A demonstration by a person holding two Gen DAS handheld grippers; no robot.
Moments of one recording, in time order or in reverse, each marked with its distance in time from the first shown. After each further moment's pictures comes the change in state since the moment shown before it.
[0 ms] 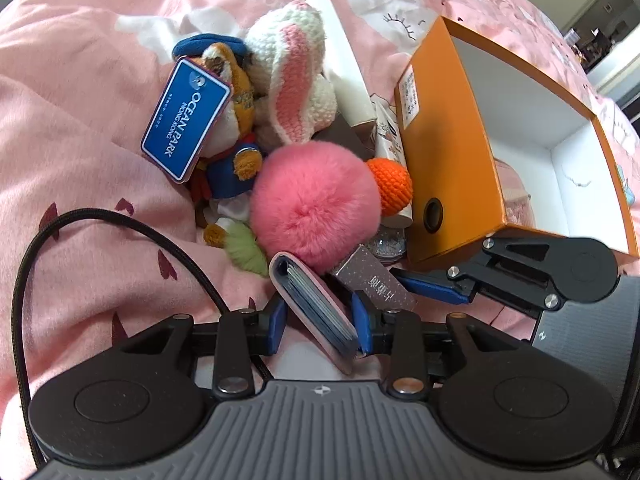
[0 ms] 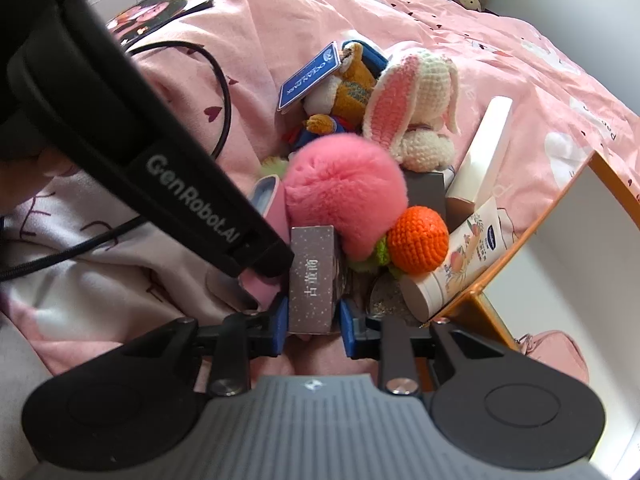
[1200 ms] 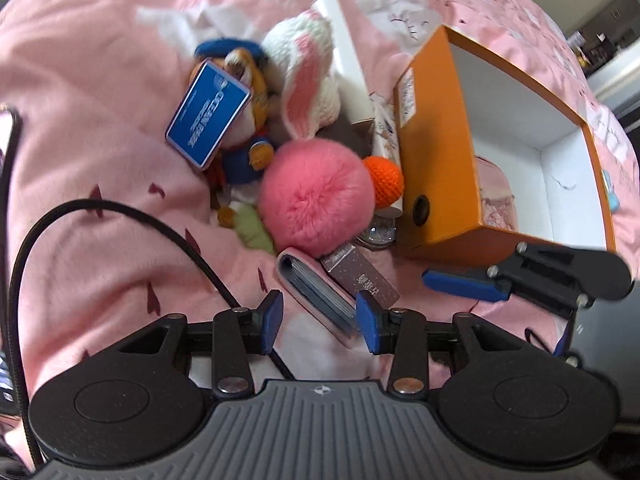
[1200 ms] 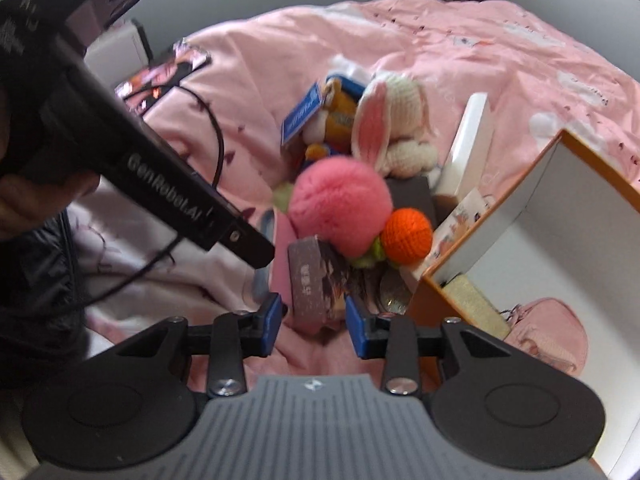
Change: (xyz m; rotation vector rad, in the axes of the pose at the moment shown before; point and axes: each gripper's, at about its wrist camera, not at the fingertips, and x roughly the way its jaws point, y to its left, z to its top) left arm -0.021 0.010 0.005 -0.081 0.051 -0.038; right arm -0.039 -0.013 0.000 0.123 -0.017 0.096
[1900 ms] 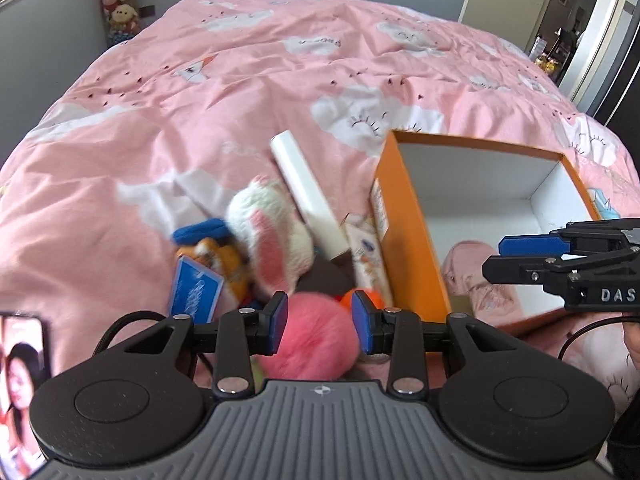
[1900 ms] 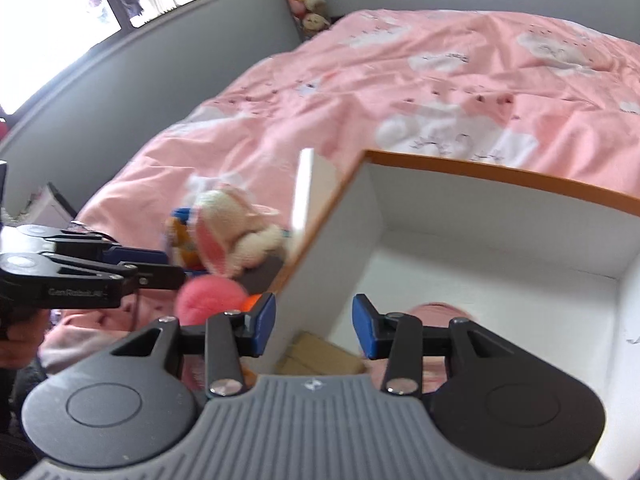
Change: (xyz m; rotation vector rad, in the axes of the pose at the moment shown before) left arm -0.035 -0.052 0.033 0.248 -0.287 0.113; right arm -0.067 -0.113 -0.002 0.450 -0.223 -0.052
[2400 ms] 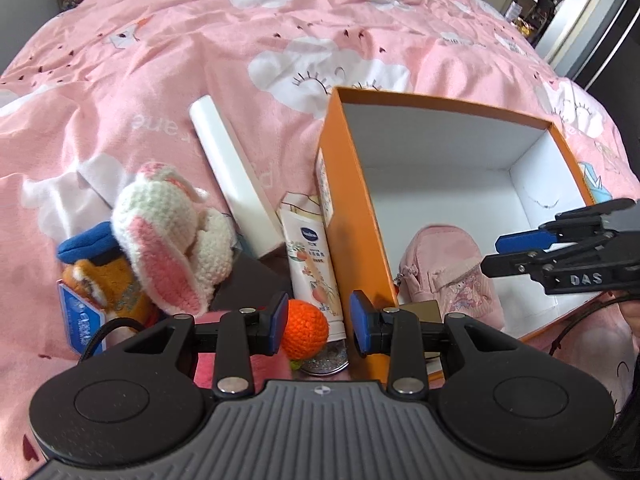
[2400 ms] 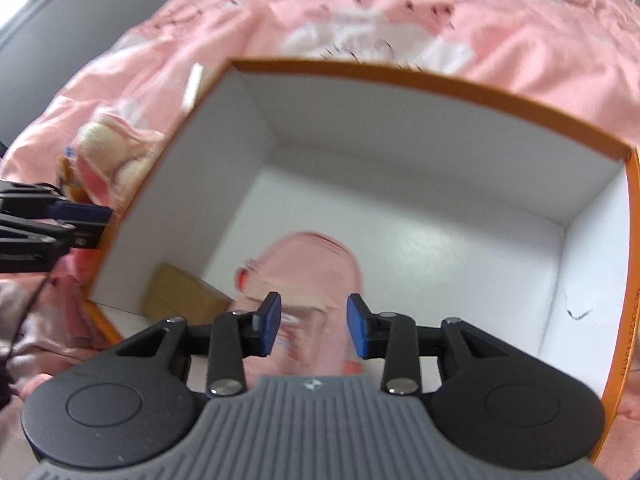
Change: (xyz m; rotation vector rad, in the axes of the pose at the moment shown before) left arm 0.061 -0.035 0.022 0.028 0.114 -0.105; right arm 0.024 -0.087 -0.004 0.025 0.252 -0.130
